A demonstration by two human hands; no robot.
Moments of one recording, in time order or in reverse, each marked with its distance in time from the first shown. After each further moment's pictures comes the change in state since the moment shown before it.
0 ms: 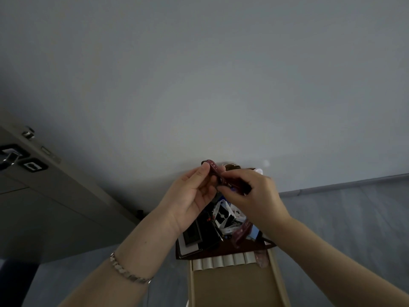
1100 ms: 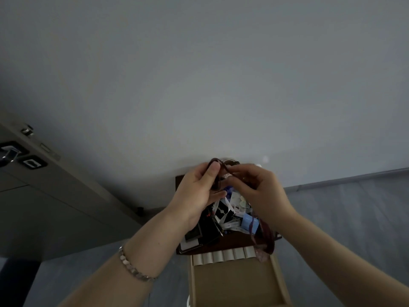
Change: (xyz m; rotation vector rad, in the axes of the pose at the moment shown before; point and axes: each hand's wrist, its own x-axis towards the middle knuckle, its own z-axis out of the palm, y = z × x) left_hand 0.000 -0.019 0.003 0.414 -0.002 0.151; right_hand -0.007 0.007 -0.010 0.211 -0.044 0.104
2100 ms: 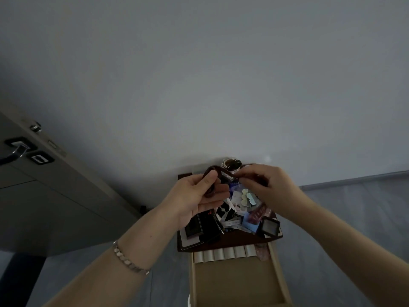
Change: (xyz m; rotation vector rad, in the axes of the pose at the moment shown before) left_hand -0.007 -0.008 -0.016 -0.033 -0.011 -0.233; right_hand -0.005 -0.008 -0.029 -0.299 -0.194 0.039
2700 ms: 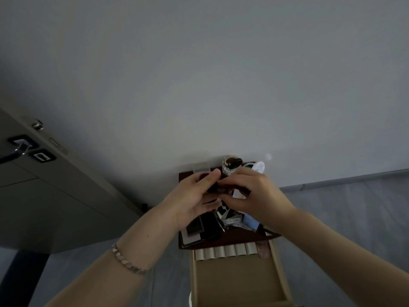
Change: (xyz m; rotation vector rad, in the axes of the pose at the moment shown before) left_hand -0.006 -0.002 0.002 -0.009 -0.048 -0.009; right_hand -0.001 0.008 0.030 -0.143 0.016 -0.316
